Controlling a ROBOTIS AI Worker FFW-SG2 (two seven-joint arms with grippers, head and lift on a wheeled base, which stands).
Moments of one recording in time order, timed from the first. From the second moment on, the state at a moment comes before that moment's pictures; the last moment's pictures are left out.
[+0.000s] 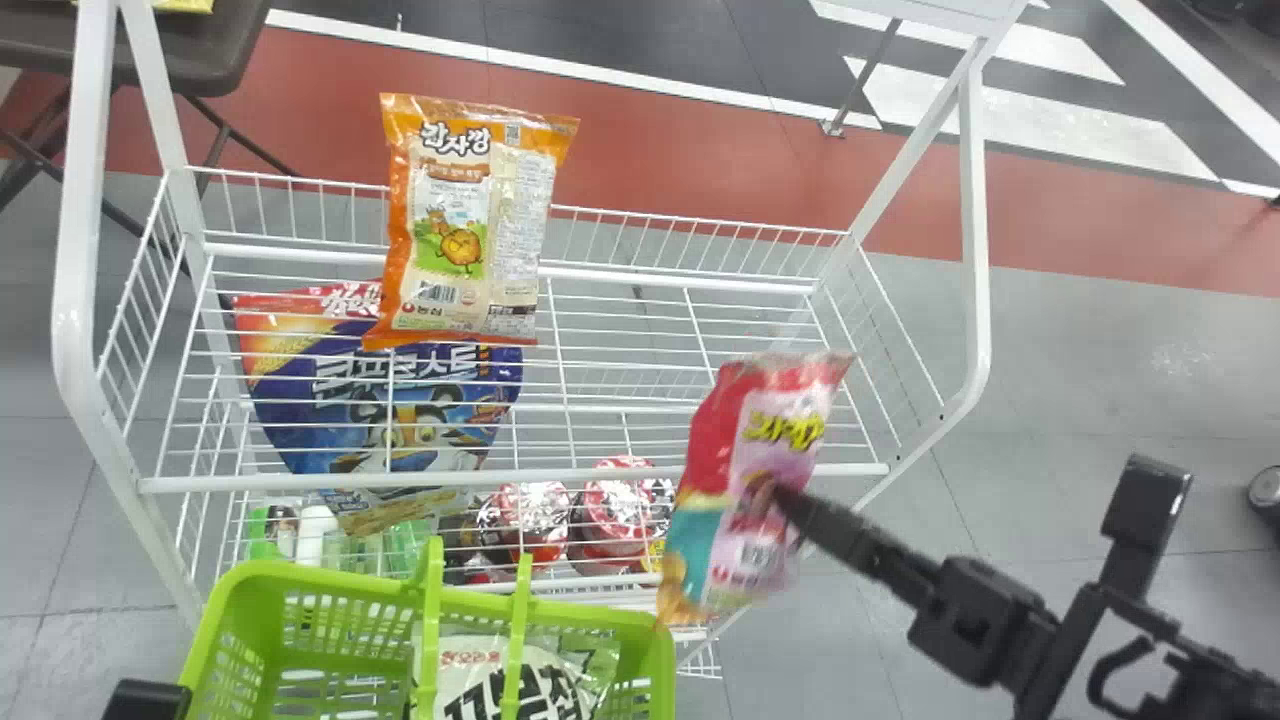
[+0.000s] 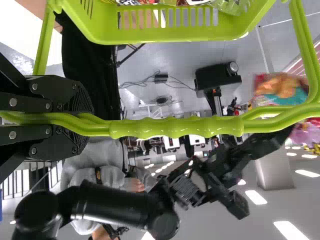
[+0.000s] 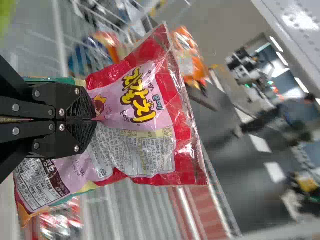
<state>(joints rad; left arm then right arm) 0.57 0.13 -0.08 -2.30 0.39 1.54 -1.08 0.62 0.00 -0.70 -2.51 -0.64 1.20 0.64</state>
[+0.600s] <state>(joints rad) 0.60 0.12 -0.09 -2.30 0.39 1.50 -1.07 0.73 0.00 -0.61 -2.43 -0.74 1.57 0.79</state>
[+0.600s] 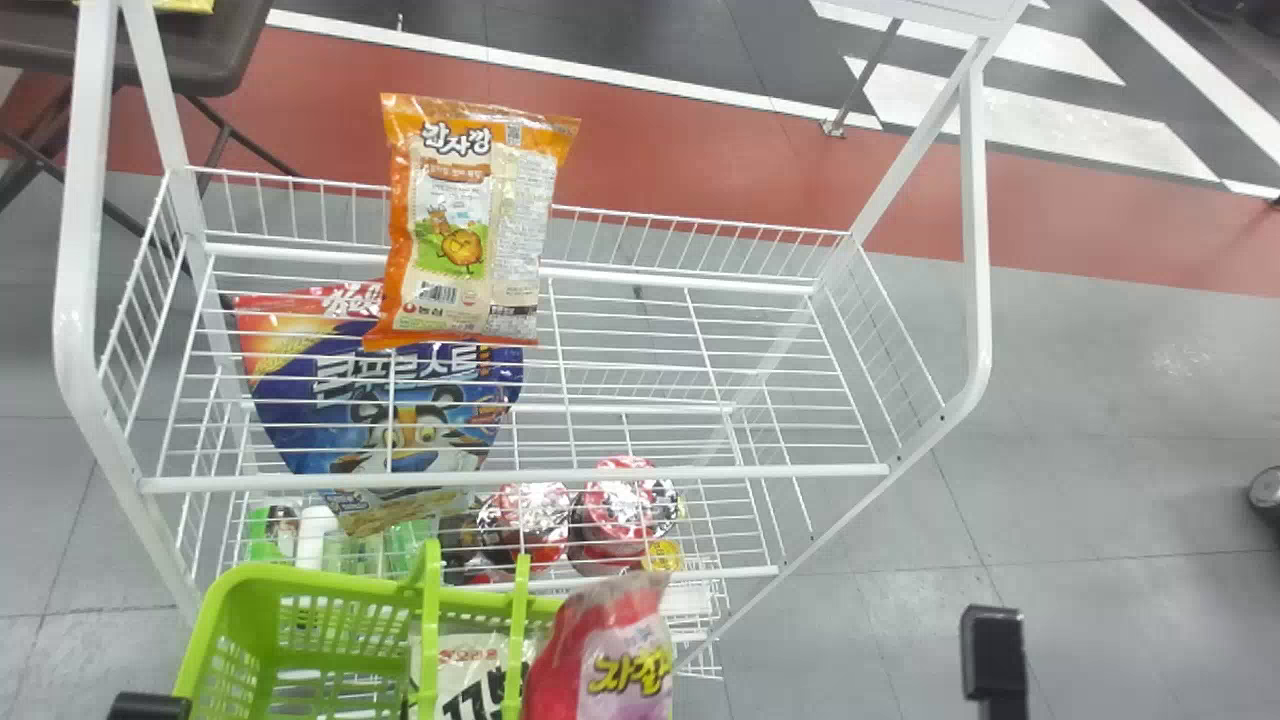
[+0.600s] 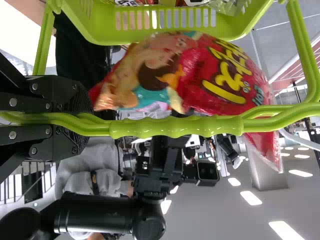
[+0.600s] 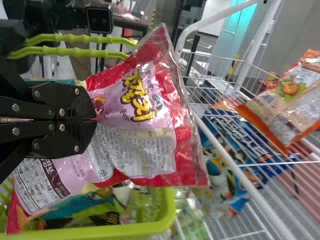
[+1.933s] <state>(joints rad) 0.61 0.12 -0.09 -2.31 0.39 1.49 -1.06 0.81 0.00 -0.53 -2.45 -0.64 1.47 0.79</state>
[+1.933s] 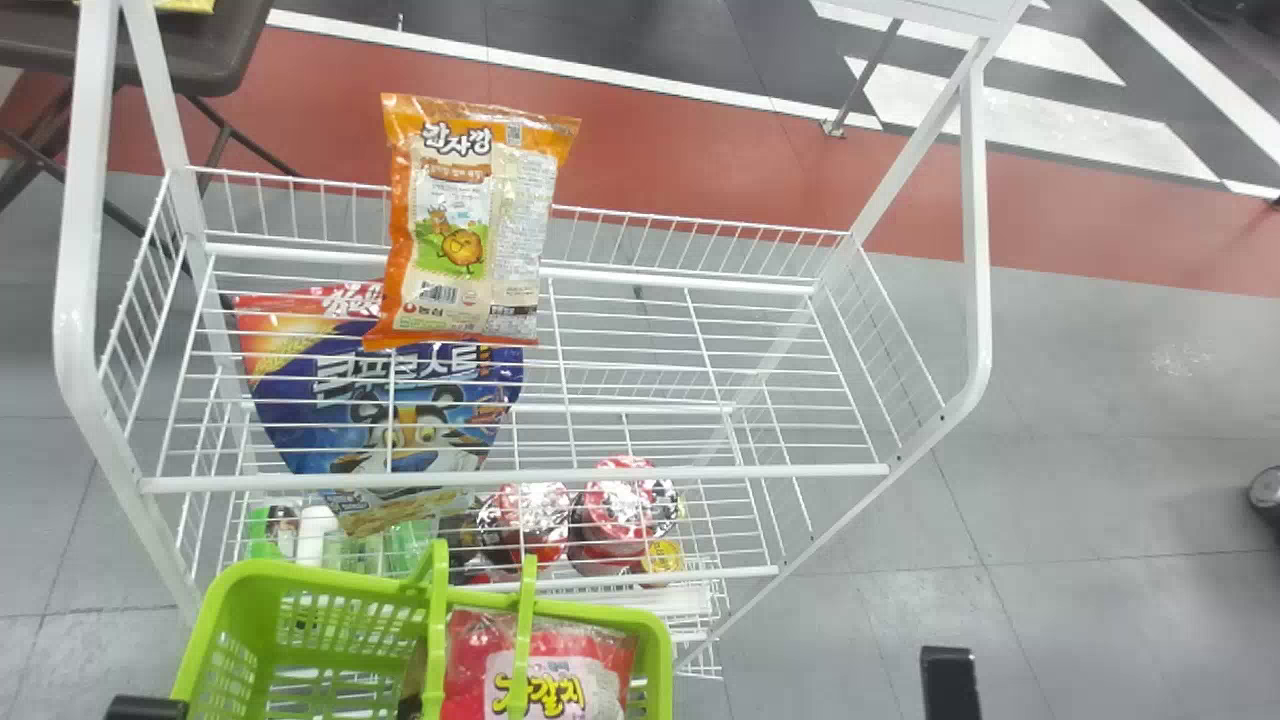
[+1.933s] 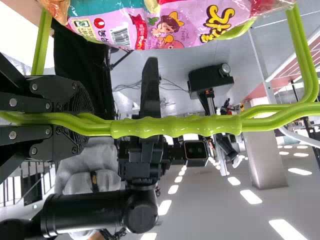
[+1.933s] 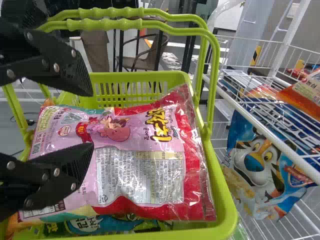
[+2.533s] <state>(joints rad) 0.59 0.12 -0.09 -2.29 0.39 1.49 -1.04 0.86 0.00 -0.39 -2.41 -0.41 0.34 0.65</state>
